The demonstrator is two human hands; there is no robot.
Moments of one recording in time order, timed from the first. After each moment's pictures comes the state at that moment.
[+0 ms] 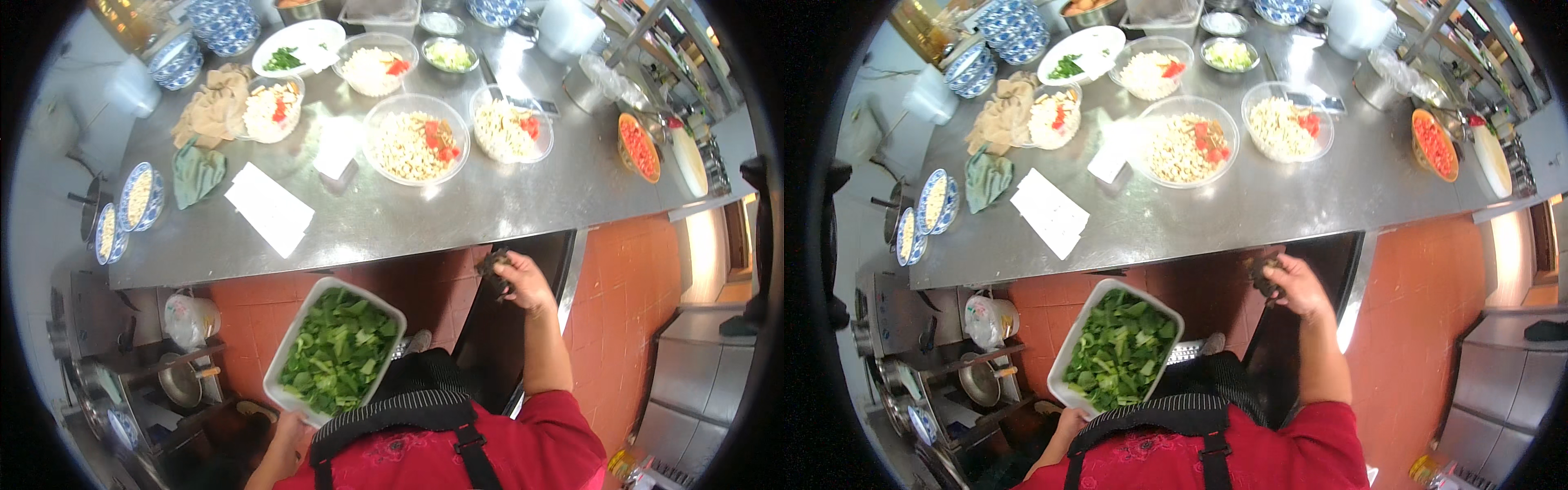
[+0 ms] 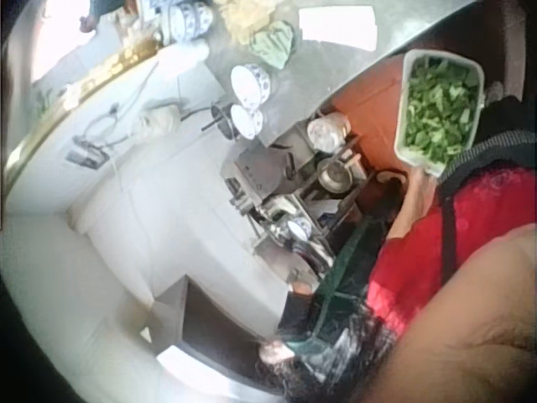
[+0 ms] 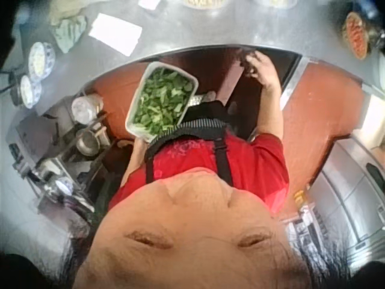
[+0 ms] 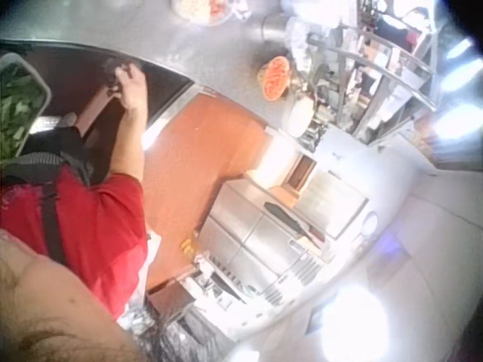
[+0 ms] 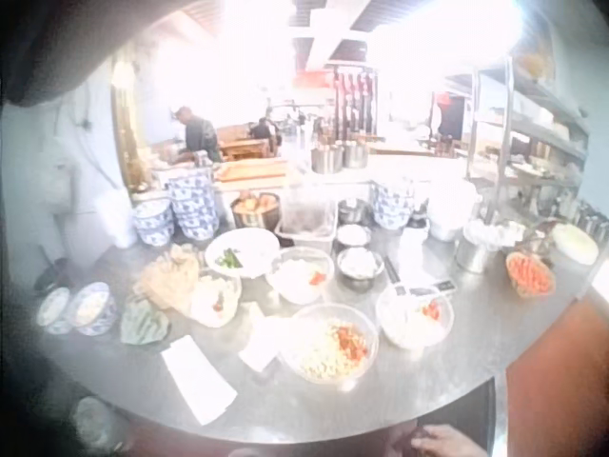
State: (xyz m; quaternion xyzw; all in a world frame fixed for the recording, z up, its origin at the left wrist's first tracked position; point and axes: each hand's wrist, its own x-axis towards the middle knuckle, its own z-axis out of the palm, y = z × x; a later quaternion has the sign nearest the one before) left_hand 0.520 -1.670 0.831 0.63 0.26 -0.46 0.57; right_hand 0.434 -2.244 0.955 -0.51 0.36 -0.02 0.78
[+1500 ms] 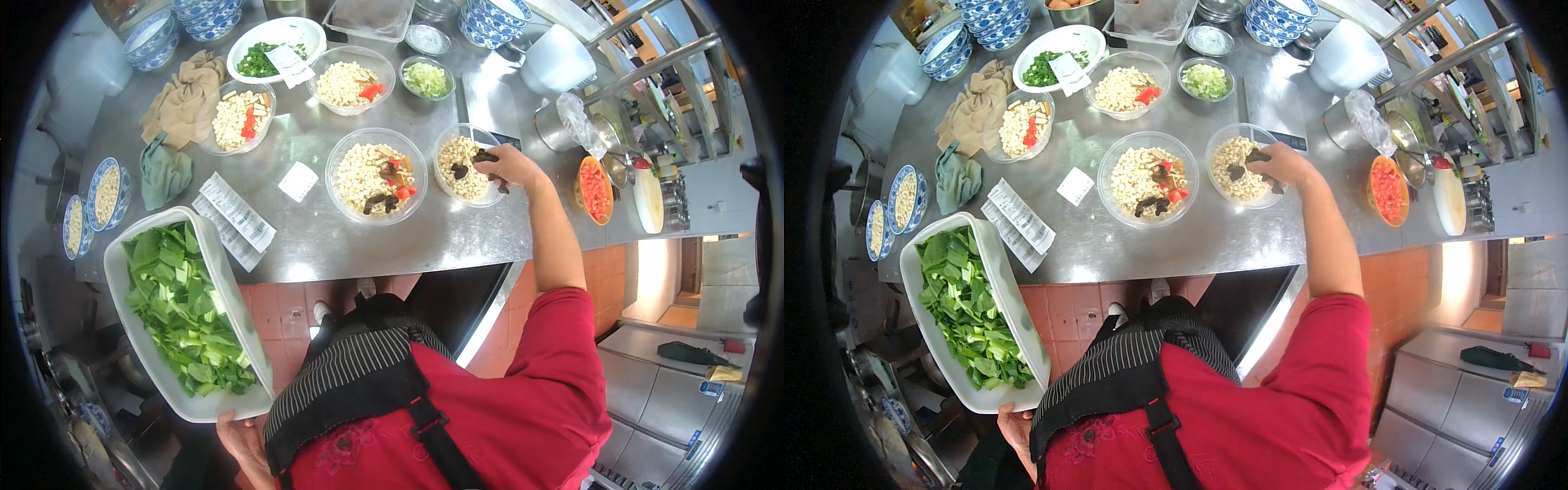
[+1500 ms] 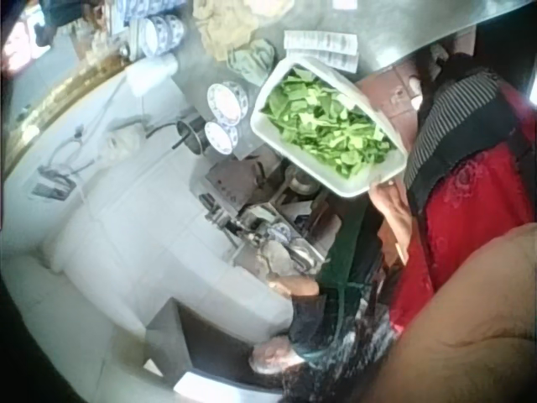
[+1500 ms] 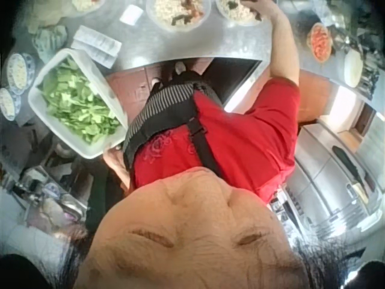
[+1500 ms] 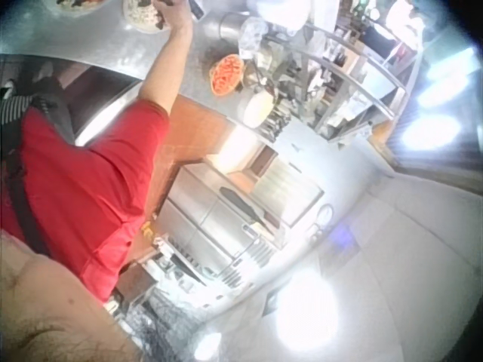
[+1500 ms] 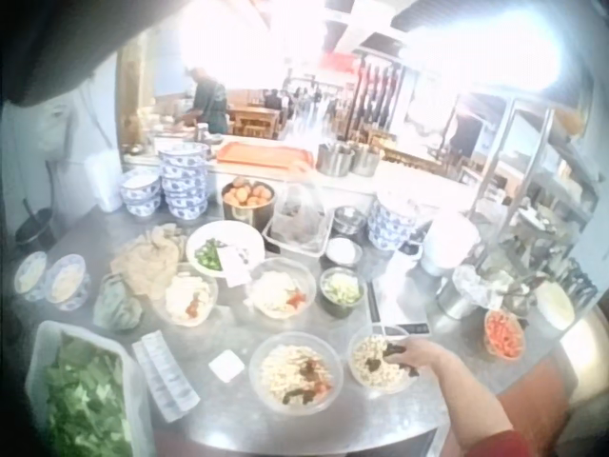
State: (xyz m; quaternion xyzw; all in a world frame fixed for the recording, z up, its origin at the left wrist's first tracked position) left_hand 0.555 -1.805 1.055 0.47 0.41 -0.15 0.77; right_hand 0.611 -2.449 1.079 -0.83 0.35 0.19 0.39
